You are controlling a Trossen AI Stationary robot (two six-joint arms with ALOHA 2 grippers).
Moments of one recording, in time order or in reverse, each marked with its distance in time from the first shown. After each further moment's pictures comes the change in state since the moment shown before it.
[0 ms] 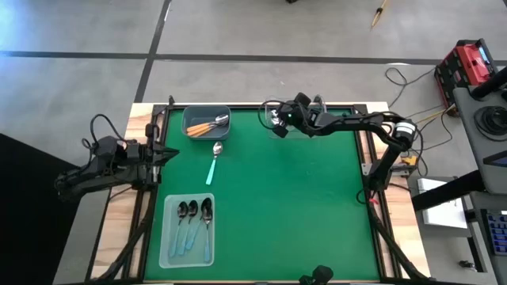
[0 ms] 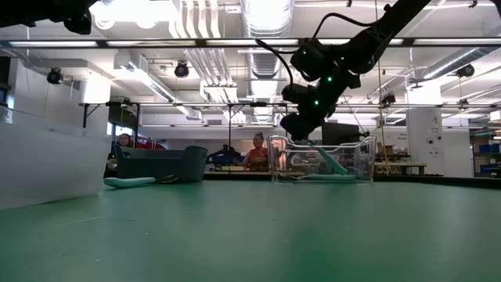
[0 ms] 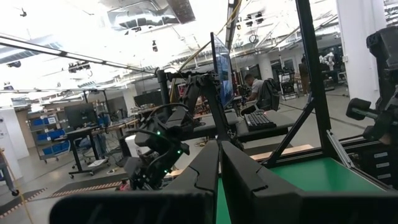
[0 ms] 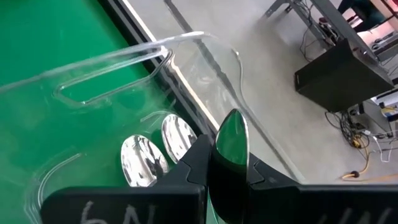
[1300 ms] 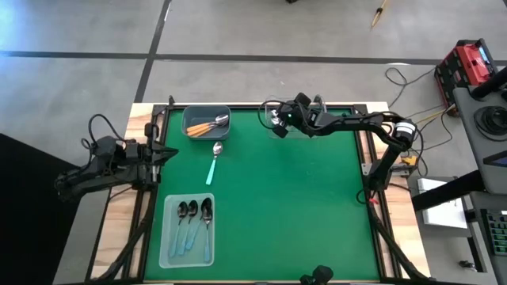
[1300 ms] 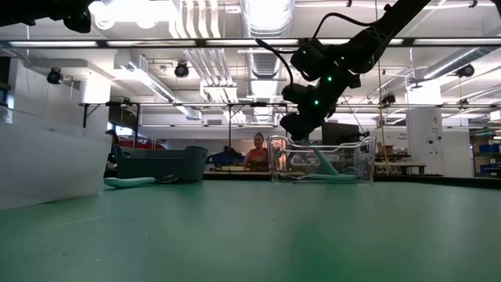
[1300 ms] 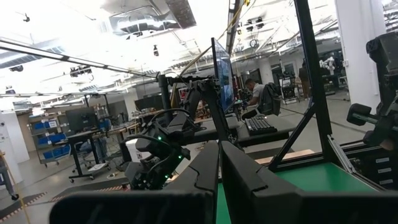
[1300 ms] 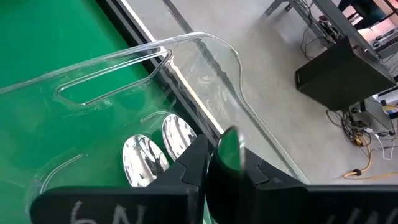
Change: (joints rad) left arm 0.000 0.000 0.000 0.021 0.000 -0.005; right arm 0.000 0.001 0.000 -0.002 0.000 0.015
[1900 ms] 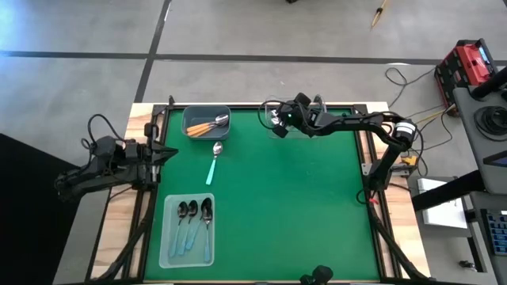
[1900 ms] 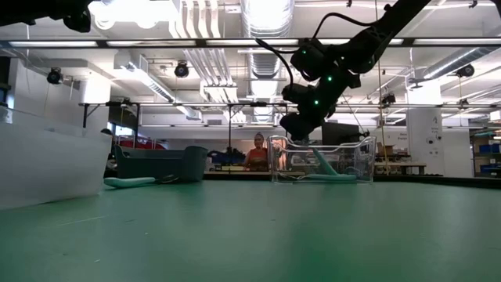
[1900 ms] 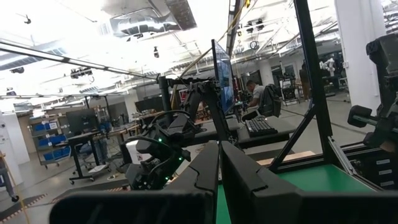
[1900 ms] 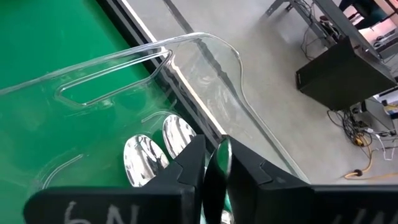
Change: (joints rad) left arm 0.000 0.000 0.000 0.007 0.000 0.000; right arm 0.000 0.000 0.000 0.000 -0.002 -0.001
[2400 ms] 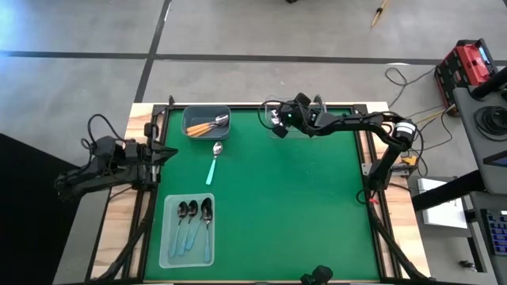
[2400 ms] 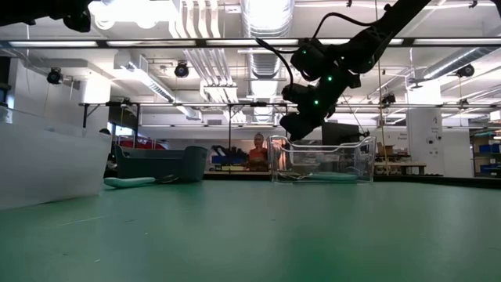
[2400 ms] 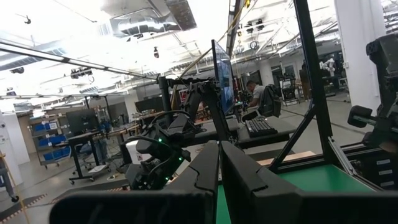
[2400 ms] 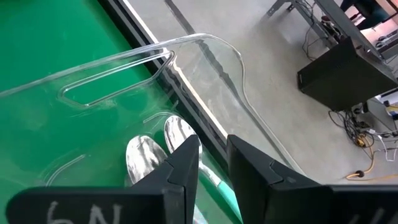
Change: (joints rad) left arm 0.000 0.000 0.000 0.001 0.000 0.000; right arm 0.000 0.000 0.000 0.000 -0.007 0.003
